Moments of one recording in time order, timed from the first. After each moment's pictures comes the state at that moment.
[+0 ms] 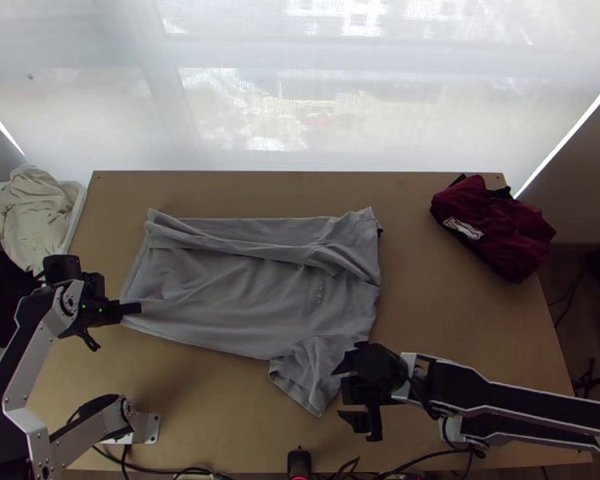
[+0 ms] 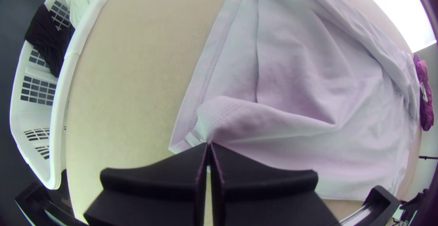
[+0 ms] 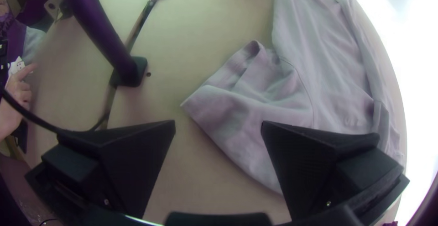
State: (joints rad) left arm 0.33 1.16 0.73 -0.75 0.02 0.14; right arm 1.26 1.08 0.62 -0.45 -0.17 -0.38
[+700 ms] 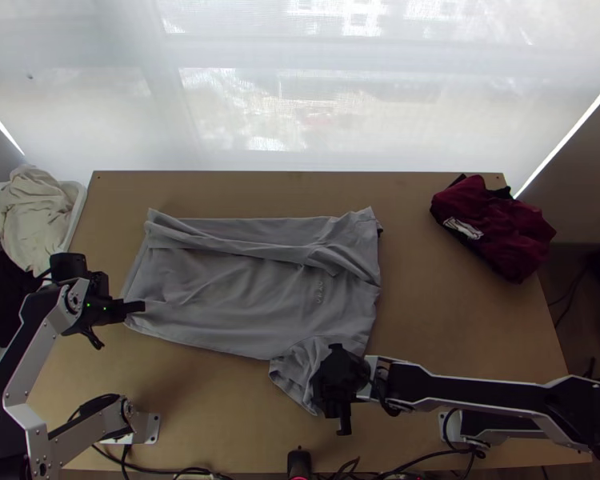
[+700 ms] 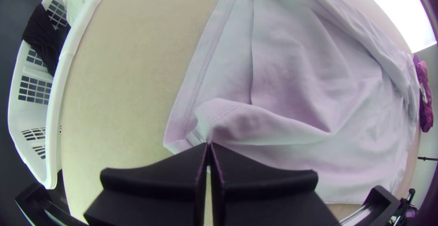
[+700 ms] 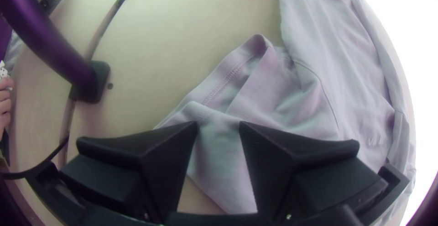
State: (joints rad) left arm 0.30 1.18 0.73 -0.75 0.02 0.10; right arm 1.29 1.39 0.60 -0.11 -0.13 -0.35
